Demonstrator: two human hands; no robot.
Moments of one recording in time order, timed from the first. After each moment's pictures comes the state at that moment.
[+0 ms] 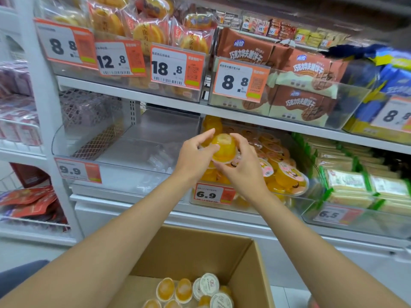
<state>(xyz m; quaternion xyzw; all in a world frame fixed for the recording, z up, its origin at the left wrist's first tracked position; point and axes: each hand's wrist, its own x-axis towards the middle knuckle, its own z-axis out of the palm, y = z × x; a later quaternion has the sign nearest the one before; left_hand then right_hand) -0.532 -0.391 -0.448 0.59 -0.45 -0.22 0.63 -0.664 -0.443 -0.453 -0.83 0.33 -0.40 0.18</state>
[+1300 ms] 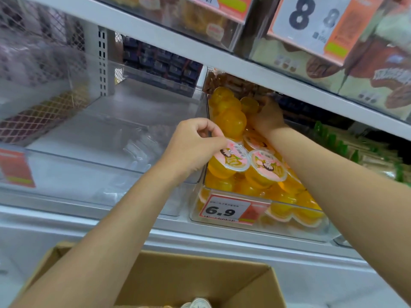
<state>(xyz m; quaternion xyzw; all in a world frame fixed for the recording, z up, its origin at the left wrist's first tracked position) -0.475 -0.441 -0.490 0.56 -0.47 -0.27 0.62 -0.587 -0.612 -0.438 -0.75 0.56 -0.32 0.16</state>
